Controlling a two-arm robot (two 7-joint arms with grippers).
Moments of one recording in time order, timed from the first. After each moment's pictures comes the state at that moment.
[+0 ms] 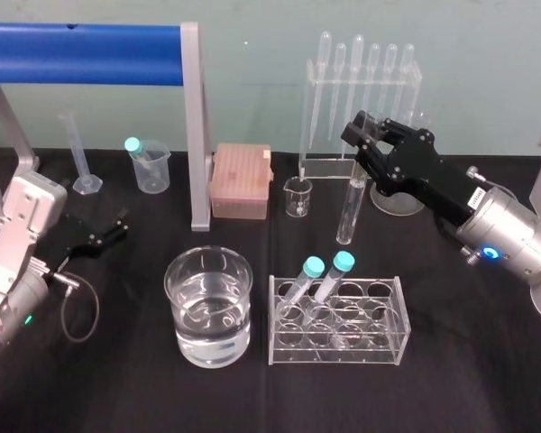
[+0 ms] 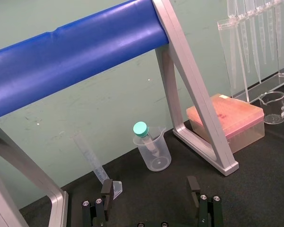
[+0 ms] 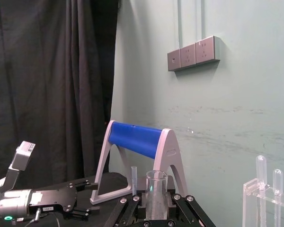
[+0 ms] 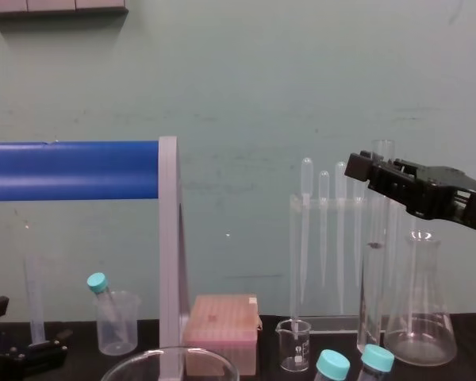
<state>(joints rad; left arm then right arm) -0.20 0.60 0.45 -1.41 -0.25 -0.12 0.03 0.39 0.44 -0.37 -1.32 0.69 -0.25 0.76</state>
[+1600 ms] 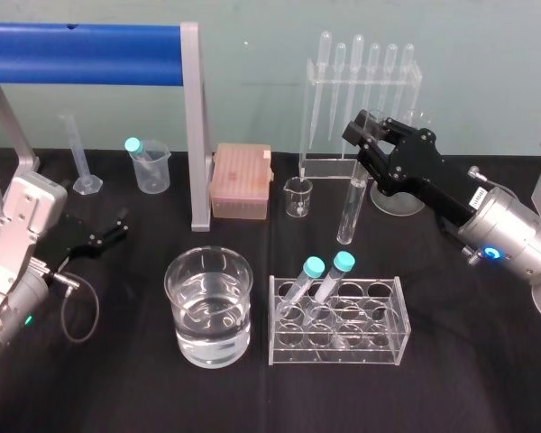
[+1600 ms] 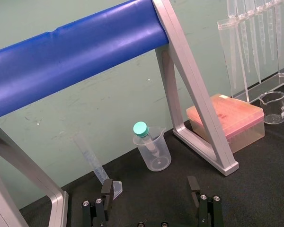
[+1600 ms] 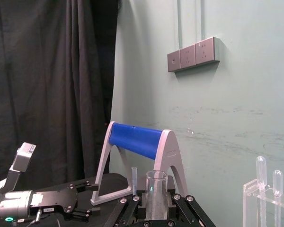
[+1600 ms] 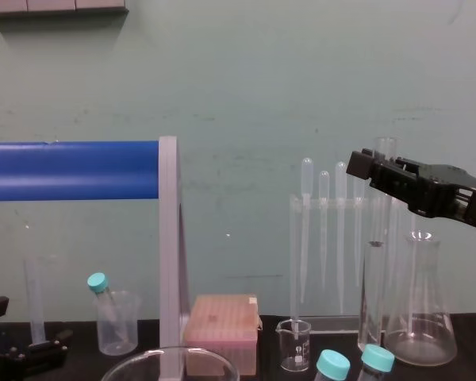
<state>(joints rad) -0.20 0.60 0.45 -1.41 -0.25 -0.12 0.03 0.39 0.44 -0.37 -1.33 0.70 -0.25 0.76</state>
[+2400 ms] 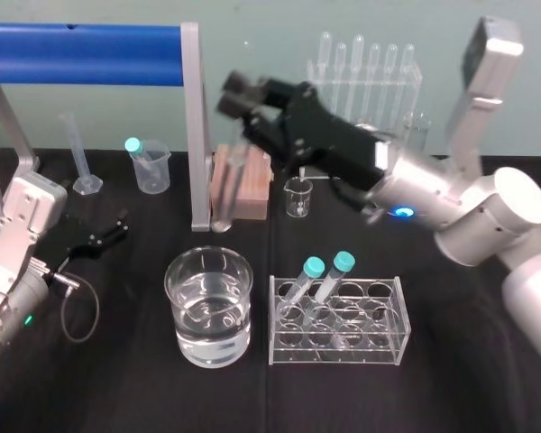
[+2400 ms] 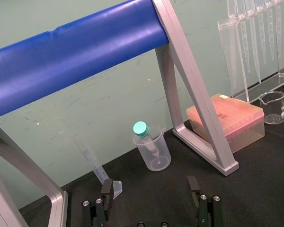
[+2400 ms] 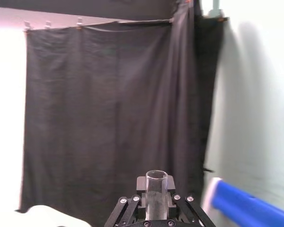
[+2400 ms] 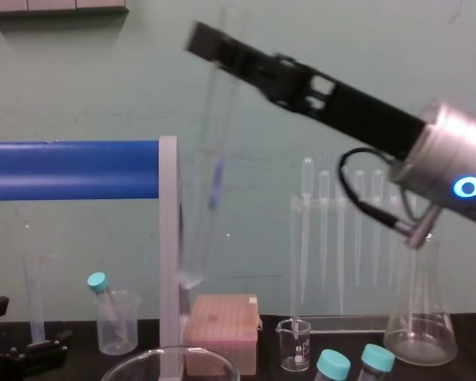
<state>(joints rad) -0.20 0.60 0.45 -1.41 -0.25 -0.12 0.03 0.59 0.29 -0.53 -1.27 0.83 -0.22 1.06</state>
